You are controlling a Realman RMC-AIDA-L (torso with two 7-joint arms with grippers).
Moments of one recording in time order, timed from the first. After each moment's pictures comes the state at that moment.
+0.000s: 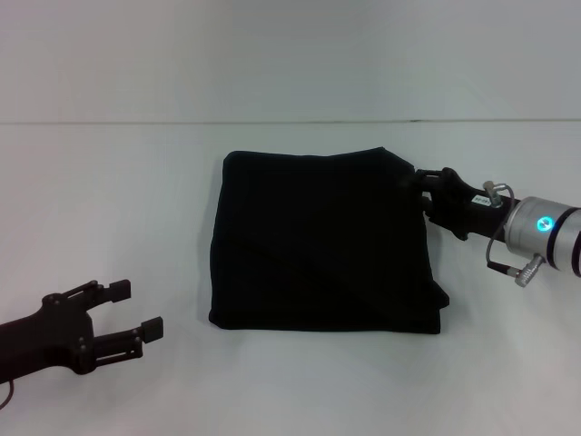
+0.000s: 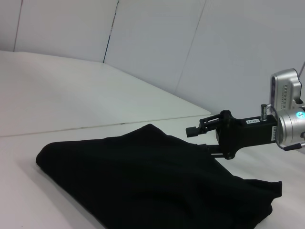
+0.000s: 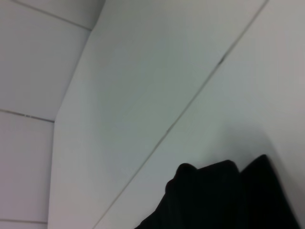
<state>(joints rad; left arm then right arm) -0.33 -2.03 0.50 0.54 2.00 1.59 -1.23 0.76 2.09 -0.66 -0.23 -1.77 -0.77 2.29</state>
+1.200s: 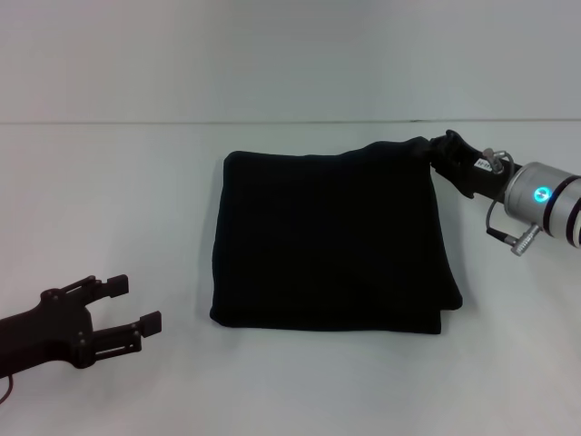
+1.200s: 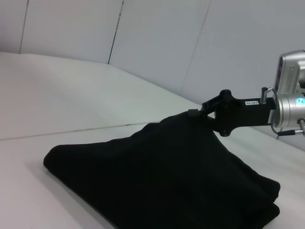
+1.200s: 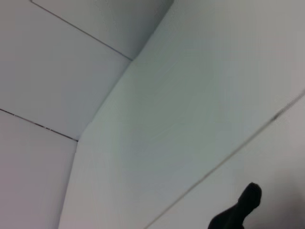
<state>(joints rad) -0.34 -2.03 0.50 0.54 2.00 1.57 -1.23 0.80 2.09 -0.65 -0.23 -1.61 -0.72 2.05</state>
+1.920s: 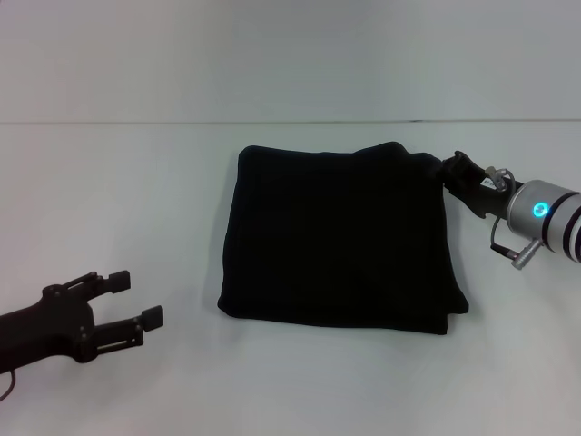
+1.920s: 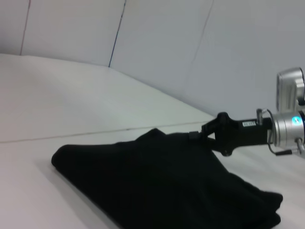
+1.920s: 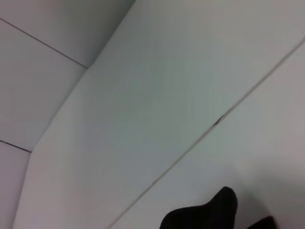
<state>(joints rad) -0.34 -2.03 0.49 0.54 2.00 1.57 -1.25 0.81 2.10 -0.65 -0.18 -1.61 -0.59 2.03</state>
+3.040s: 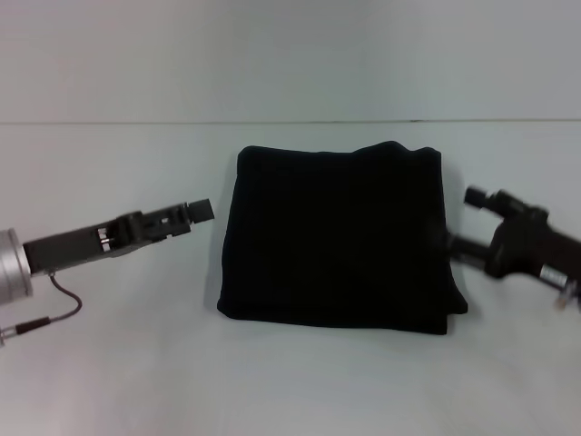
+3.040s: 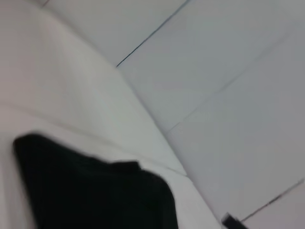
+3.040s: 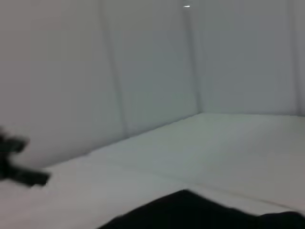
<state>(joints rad) -0.56 -2.00 0.47 0.44 1.99 1.53 -1.94 0.49 2.06 -0.66 -0.34 -1.65 -1.32 0.96</state>
